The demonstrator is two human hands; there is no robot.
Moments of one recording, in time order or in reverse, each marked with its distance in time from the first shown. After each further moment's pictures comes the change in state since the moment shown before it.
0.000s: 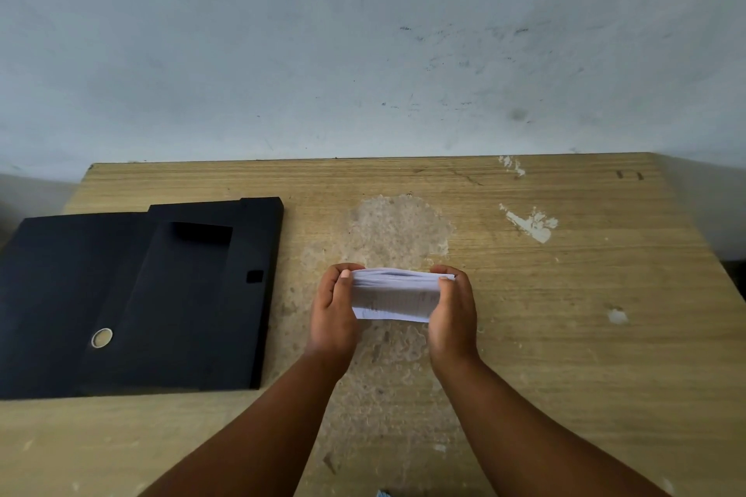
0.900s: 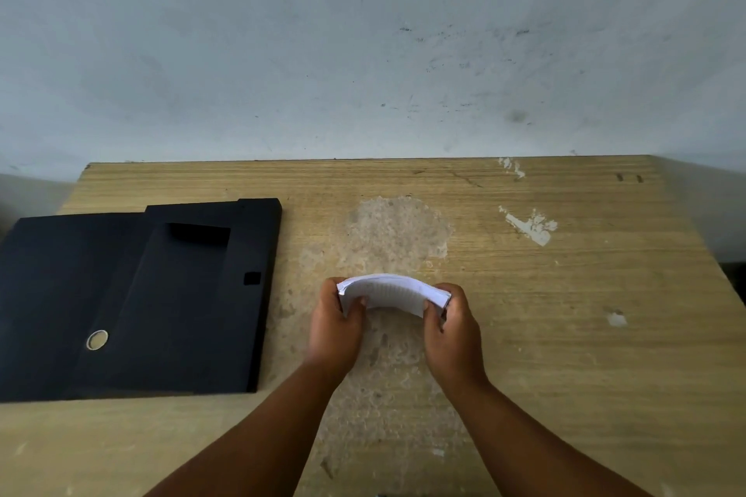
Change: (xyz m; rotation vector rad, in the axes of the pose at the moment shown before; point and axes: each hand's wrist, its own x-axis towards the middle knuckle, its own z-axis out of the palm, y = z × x) left_hand 0.009 -0.029 -0.004 0.226 -0.023 0.017; right_hand -0.001 0.031 -0.021 -0.487 -0.107 -0.317
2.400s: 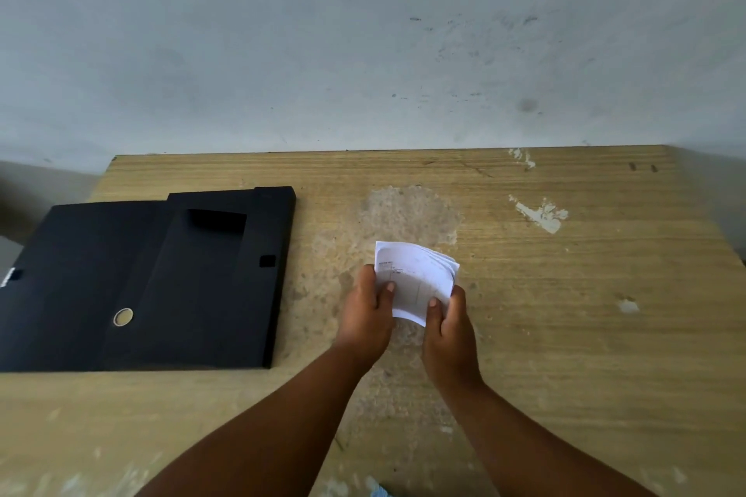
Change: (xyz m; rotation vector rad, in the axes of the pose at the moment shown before) left_hand -0.025 0.020 0.013 0.121 -0.112 0.050; right_hand -0.030 0.003 0.012 0.103 -0.010 -0.014
